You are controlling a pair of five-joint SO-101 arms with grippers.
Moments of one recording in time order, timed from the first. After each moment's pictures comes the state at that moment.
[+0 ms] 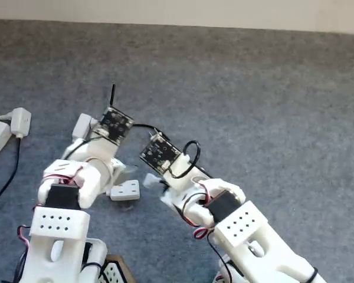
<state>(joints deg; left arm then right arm) -1.9 -61.3 64.1 50.9 -21.3 -42.5 -50.8 61.7 50.1 16.2</state>
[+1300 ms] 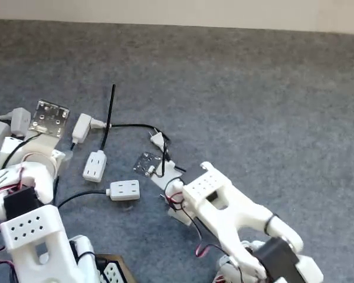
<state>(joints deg) -31.3 -61.2 60.3 44.6 -36.9 -41.1 -15.8 52.5 56.7 26.5</state>
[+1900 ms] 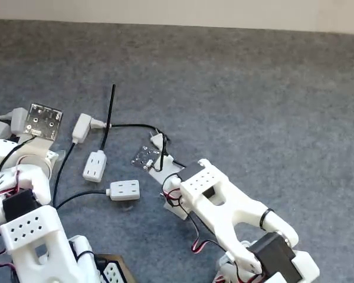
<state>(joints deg) -34.6 -61.2 63.4 38.8 -40.1 -41.0 -12.5 50.2 53.0 24.5</state>
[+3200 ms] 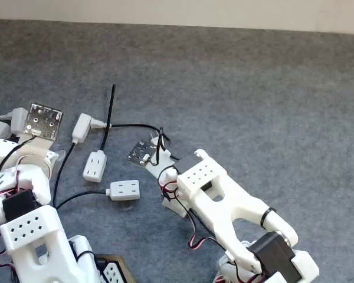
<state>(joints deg) -34.6 -61.2 63.4 38.8 -40.1 -41.2 -12.4 42.5 64.0 24.5</state>
